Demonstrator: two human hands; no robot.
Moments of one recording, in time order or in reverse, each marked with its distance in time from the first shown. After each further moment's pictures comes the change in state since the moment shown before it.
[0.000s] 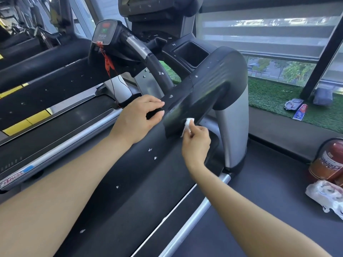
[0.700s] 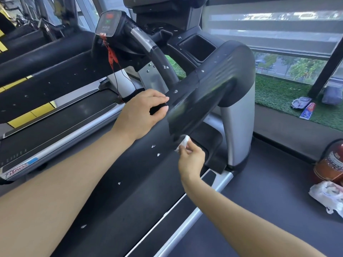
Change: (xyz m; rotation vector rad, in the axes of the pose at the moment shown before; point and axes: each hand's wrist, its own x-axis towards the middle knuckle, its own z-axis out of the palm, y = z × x) left_hand 0.000 -0.001 0.000 -0.005 0.006 0.006; right_hand -0.035 0.036 0.022 0.301 -0.145 0.300
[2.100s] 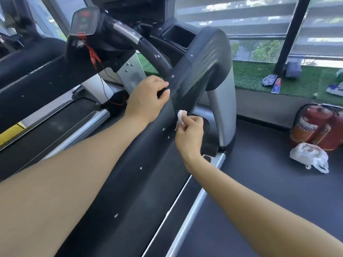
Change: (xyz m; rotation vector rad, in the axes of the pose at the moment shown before) left_hand 0.005 -0.009 0.003 -0.002 -0.028 0.092; right_hand -0.046 -0.051 0.022 -0.086 0.120 -0.228
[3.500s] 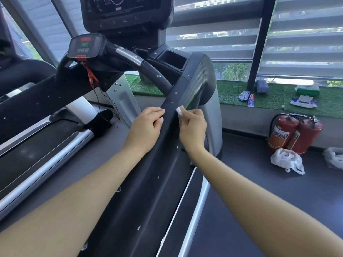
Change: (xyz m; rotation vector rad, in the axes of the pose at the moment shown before) left_hand -0.046 -0.022 -0.020 -0.202 -0.042 -0.018; right_hand 0.009 -0.043 0.016 -0.239 0.203 -0.272
